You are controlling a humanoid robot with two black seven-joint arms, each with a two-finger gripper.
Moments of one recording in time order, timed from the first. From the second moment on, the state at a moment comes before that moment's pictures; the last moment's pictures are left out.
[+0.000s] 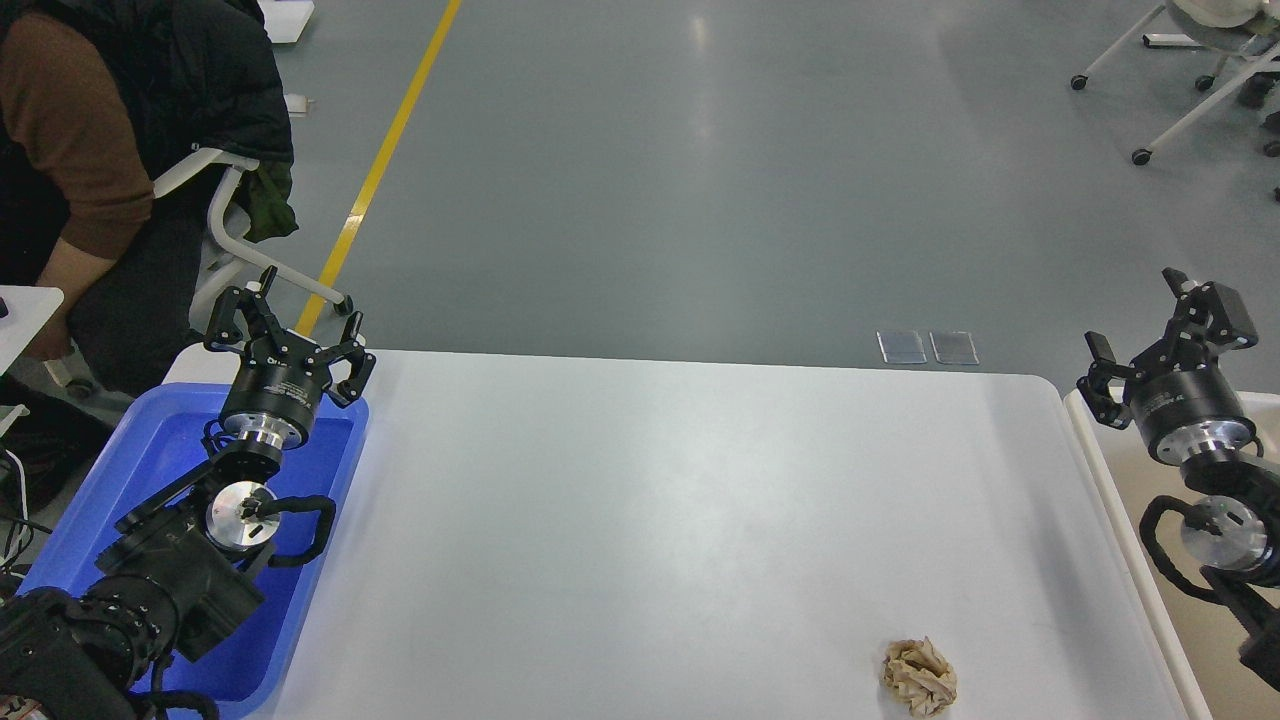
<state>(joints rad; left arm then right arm) -0.71 0.21 -0.75 -0.21 -0.11 -0.63 -0.56 0.55 -0.52 0.83 0.68 -0.14 0.10 0.49</state>
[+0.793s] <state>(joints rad) -0.71 0.21 -0.76 -0.21 -0.11 -0.63 -0.56 0.55 -0.57 0.83 0.69 -0.14 0.11 0.49</state>
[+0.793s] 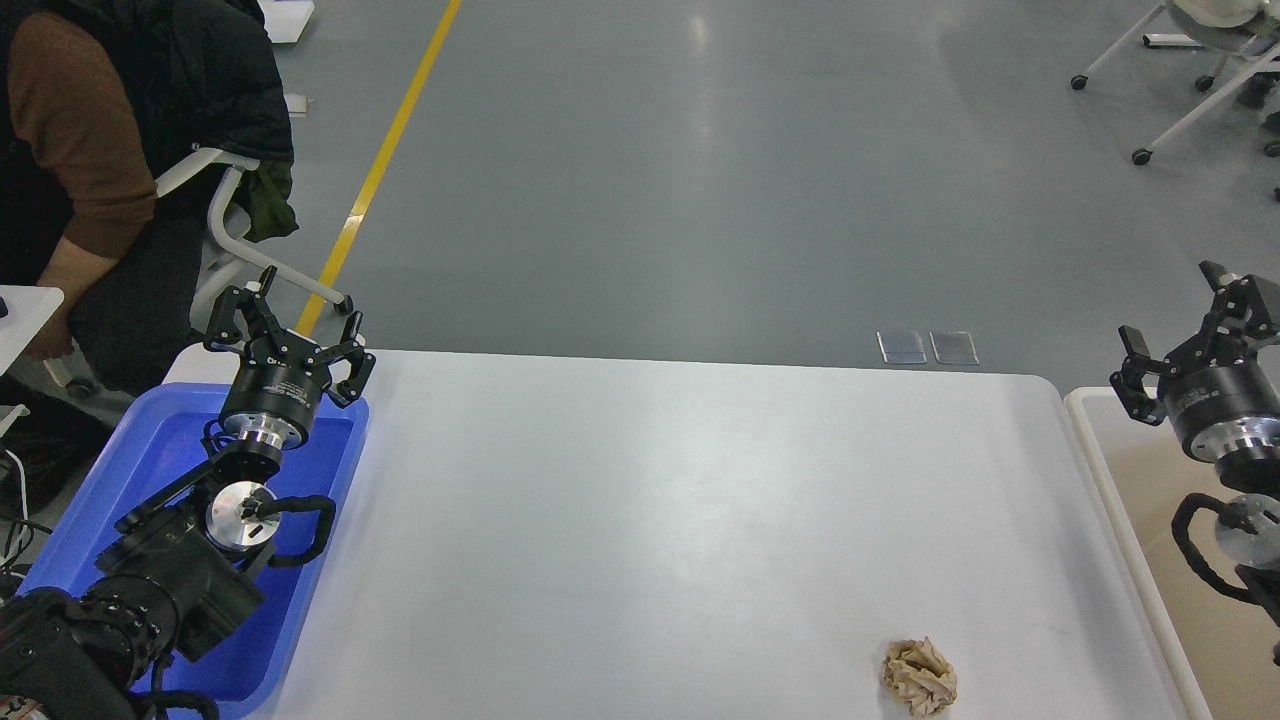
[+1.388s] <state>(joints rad) -0.71 0.21 -0.76 -0.21 -0.11 -0.63 -0.56 0.56 -0.58 0.83 0.69 -0.14 0.11 0.49</state>
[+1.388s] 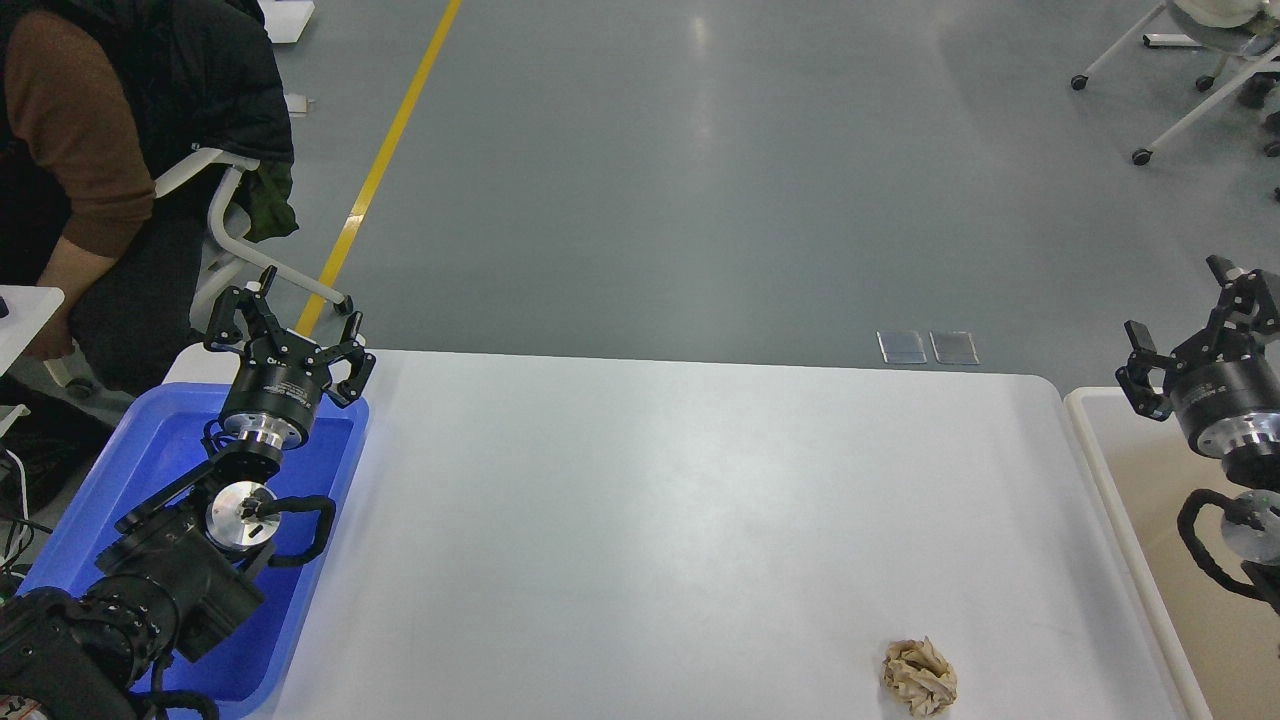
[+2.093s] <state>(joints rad) -0.71 0.21 -0.76 -0.21 -0.11 -0.63 -0.56 0.58 -0.59 0.80 0.70 -0.14 0.11 0.49</state>
